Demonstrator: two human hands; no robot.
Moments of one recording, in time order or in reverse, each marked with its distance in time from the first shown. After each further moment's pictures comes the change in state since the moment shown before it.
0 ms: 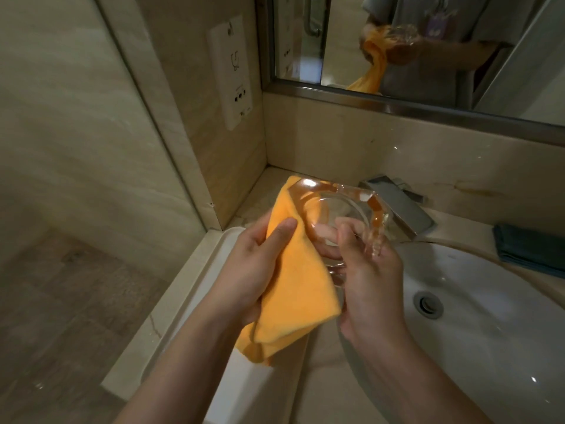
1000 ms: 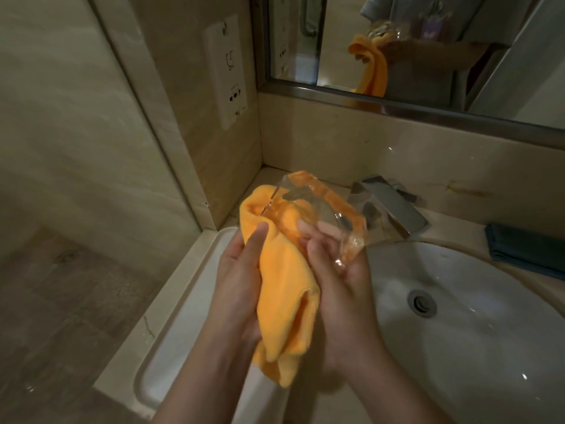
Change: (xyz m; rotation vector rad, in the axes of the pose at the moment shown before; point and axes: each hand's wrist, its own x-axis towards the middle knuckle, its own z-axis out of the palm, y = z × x) left_hand -0.005 -0.018 0.008 -0.503 0.178 -0.042; right_hand -0.017 0.014 0.003 -0.040 -0.140 0.010
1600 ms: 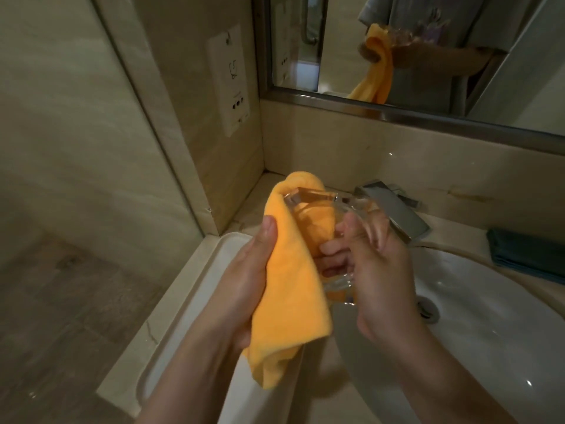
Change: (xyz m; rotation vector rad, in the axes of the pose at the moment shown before) left_hand -0.013 0.024 0.005 0.275 -0.213 -0.162; right_hand 0.017 -0.038 -0.010 -0.094 0.050 -0.052
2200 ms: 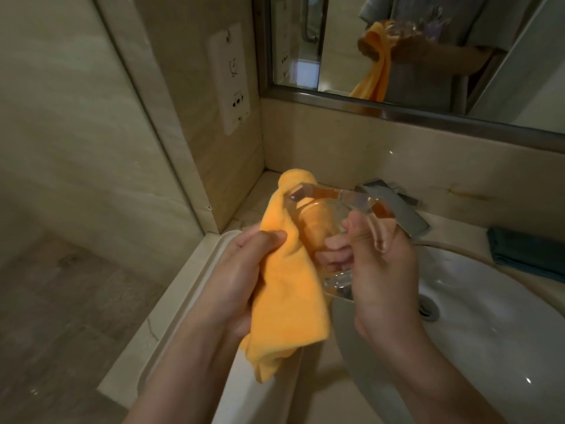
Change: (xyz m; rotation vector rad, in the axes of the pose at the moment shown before) left_hand 0.001 0.008 0.004 -0.038 0.030 0.117; right_hand -0.005 -0.002 0.003 0.011 0.095 -0.113
